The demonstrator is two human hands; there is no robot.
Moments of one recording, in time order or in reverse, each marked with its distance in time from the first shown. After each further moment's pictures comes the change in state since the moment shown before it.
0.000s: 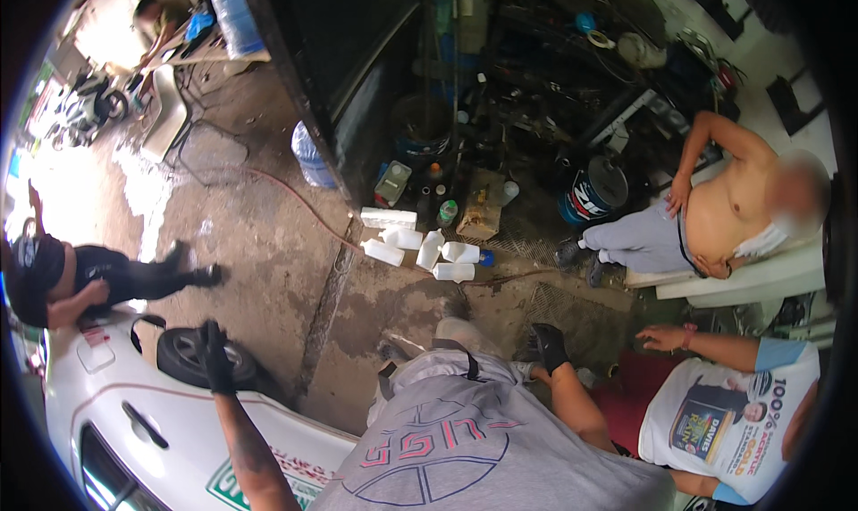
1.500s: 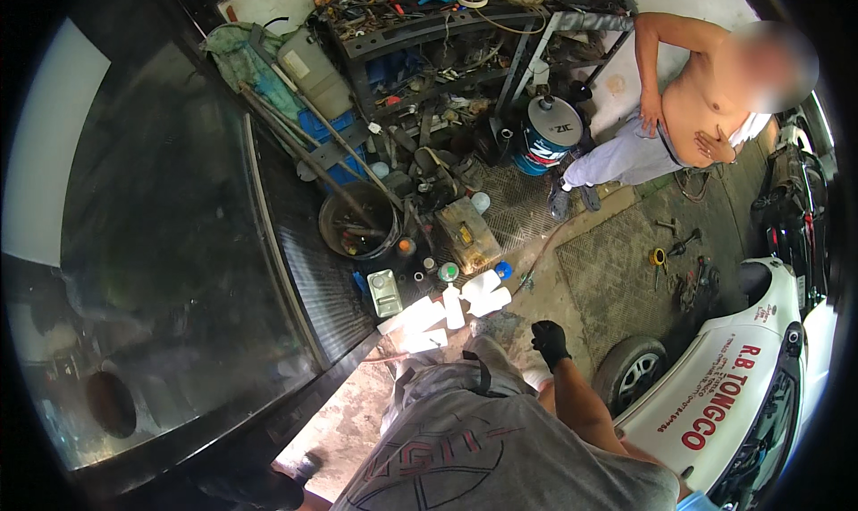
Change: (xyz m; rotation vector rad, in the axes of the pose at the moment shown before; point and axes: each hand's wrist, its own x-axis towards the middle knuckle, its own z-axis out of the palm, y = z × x) left_hand 0.439 0.134 0.337 0.585 0.075 0.165; right_hand 0.111 -0.118 0.225 0.244 0.511 0.118
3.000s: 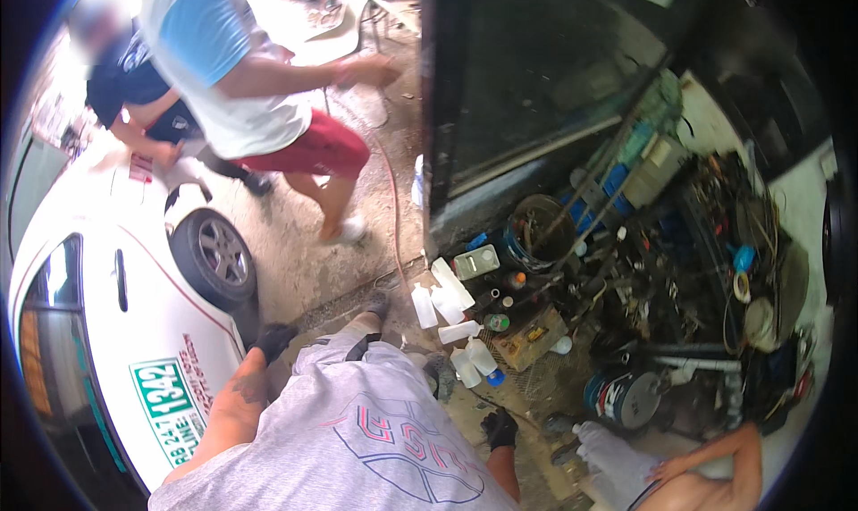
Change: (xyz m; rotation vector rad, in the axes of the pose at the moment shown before) left_hand -0.517 -0.172 -0.113 -0.156 -0.368 -0.985; right_hand 0.191 0.007 -0.076 -0.226 -0.734 0.407
